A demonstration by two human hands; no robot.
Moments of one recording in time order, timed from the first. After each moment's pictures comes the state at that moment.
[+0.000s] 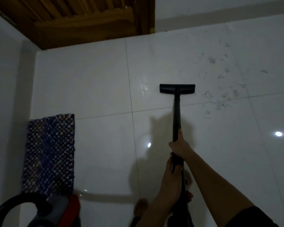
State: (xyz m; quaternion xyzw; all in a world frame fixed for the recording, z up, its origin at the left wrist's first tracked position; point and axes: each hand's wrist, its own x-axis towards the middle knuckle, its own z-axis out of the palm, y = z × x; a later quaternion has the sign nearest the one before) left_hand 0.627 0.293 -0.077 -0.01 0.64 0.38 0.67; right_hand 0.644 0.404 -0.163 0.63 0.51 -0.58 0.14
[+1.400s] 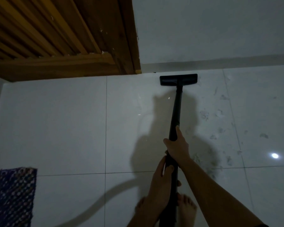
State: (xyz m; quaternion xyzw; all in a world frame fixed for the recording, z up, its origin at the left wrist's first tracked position) left_hand 0.512 0.693 -0.145 -0.02 0.62 0.41 0.66; right_hand 0.534 0.804 -0.192 0.65 0.49 -0.58 0.02
